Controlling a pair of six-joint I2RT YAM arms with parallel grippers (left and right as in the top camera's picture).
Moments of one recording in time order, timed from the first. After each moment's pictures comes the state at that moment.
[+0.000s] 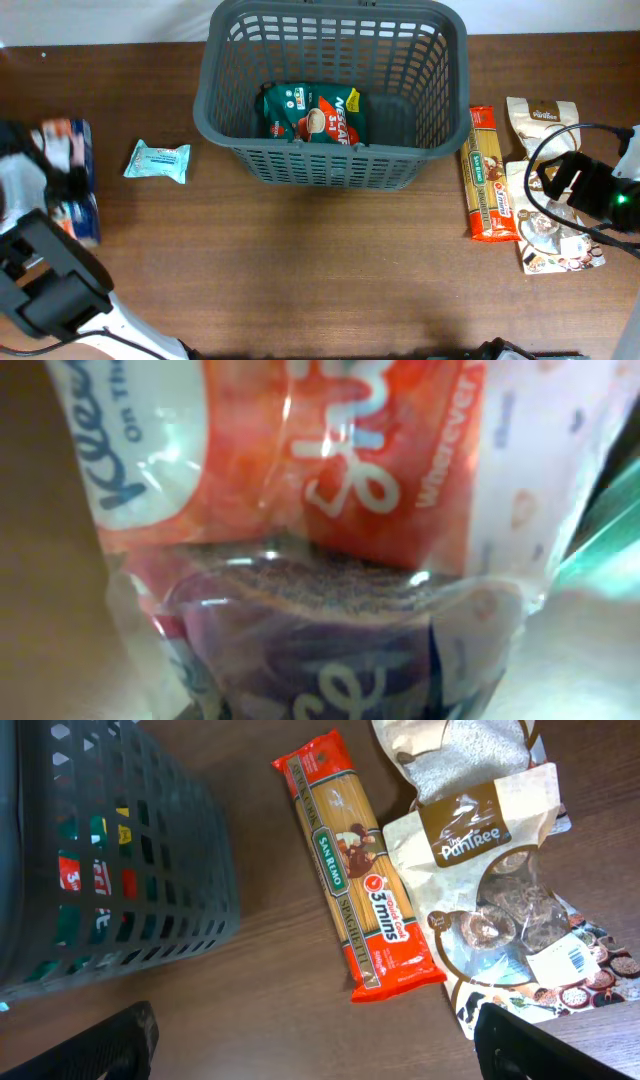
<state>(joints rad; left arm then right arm) 0.61 2.02 1.60 -0.80 -0.02 0.39 -0.56 1.22 1.42 -1.25 -0.42 -0.03</state>
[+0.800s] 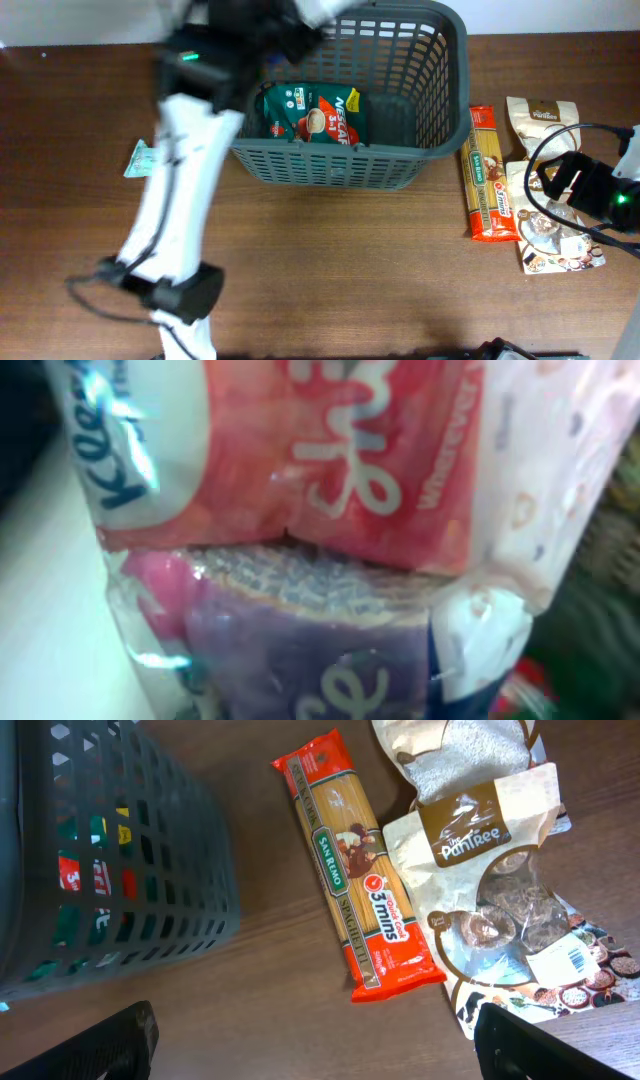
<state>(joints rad) -0.43 2.02 2.47 -1.04 0.16 0.73 -0.56 1.22 1.42 -1.25 -0.42 -0.03</state>
